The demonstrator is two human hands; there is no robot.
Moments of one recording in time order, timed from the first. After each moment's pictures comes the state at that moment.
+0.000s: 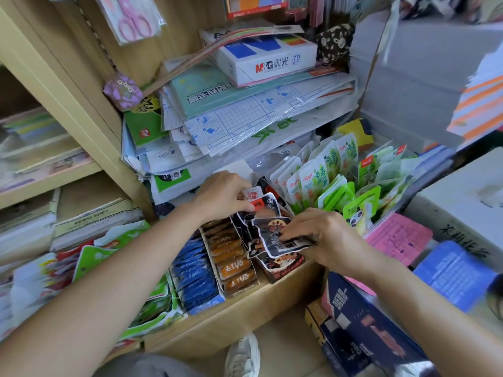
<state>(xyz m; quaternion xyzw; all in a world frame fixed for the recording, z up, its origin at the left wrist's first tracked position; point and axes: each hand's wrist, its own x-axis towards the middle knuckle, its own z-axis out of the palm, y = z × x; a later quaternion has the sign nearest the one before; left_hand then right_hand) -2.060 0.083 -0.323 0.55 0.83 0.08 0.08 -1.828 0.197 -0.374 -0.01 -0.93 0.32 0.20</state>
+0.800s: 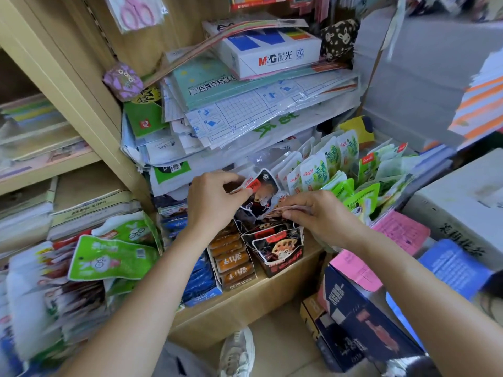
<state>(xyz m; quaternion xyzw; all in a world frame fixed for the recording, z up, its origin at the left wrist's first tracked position) -2.019 0.054 -0.331 0.38 0.84 0.38 -0.05 -1.853 0.211 -0.366 -0.09 -0.90 0.40 0.16</state>
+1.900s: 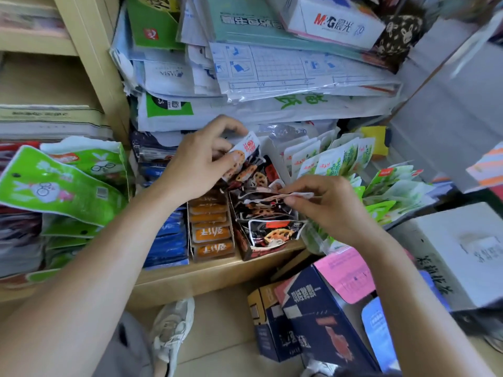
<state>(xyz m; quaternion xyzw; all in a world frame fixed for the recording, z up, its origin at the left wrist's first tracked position) -2.051 0.029 -0.363 0.41 0.75 0.51 0.09 -1.867 0.213 -0.355 -0.10 -0.91 0.39 0.11</state>
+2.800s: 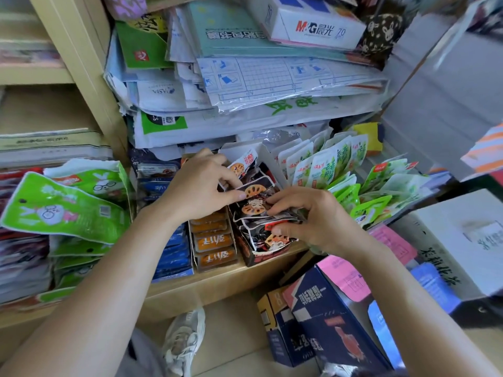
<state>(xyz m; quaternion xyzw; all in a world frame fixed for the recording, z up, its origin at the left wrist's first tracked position) -2.050 0.030 -0.369 0.51 0.81 0.27 0.03 -1.861 0.201 -0.361 -0.05 -0.92 0.37 0.09</state>
